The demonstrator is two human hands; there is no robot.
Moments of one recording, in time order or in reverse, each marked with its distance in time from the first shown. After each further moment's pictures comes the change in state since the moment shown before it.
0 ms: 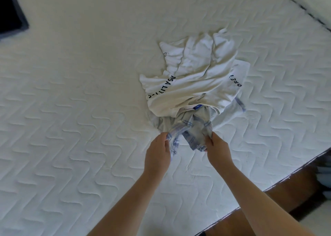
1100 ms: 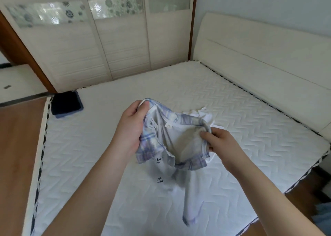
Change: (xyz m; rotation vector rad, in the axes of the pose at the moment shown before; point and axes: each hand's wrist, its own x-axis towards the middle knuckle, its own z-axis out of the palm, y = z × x) left_hand -0.114 0.223 -0.360 -1.026 0.067 0.249; right_hand -0.235 -0.229 -0.227 0.588 -0.083 -0.376
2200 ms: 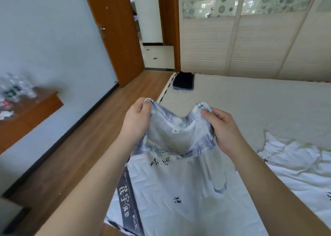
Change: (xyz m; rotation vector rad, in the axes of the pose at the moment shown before) left_hand -0.204 0.076 -0.144 0.814 0.898 0.047; right_hand -0.042 -0.066 0.204 0.277 -0.796 -0.228
